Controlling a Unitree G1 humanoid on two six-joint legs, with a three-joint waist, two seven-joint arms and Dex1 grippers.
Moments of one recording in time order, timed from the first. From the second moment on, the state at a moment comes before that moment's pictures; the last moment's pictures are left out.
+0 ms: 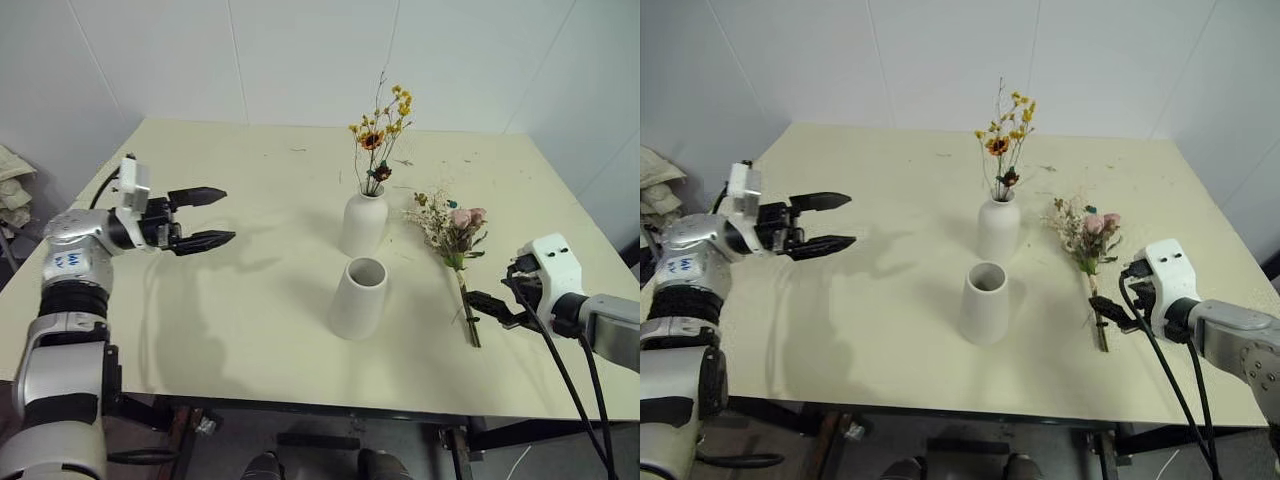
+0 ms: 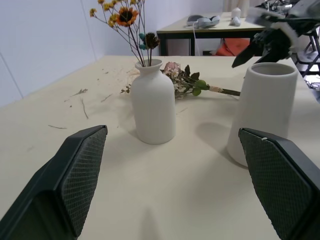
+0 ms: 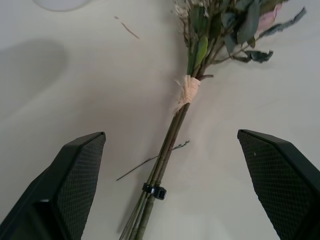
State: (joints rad) left arm -0.95 0.80 0.09 0.85 -0.53 -0.06 -1.50; right arm -0.35 -0.96 -0.23 -0.30 0.85 1.17 0.24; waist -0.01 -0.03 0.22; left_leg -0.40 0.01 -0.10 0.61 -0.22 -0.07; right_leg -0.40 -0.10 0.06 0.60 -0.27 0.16
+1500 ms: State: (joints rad) left arm -0.70 0.85 0.19 0.49 -0.68 0.16 -1.50; right arm -0.63 -0.69 -0.10 -0.04 0.41 1.15 0.33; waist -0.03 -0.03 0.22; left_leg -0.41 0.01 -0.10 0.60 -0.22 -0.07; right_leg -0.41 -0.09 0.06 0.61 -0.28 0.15
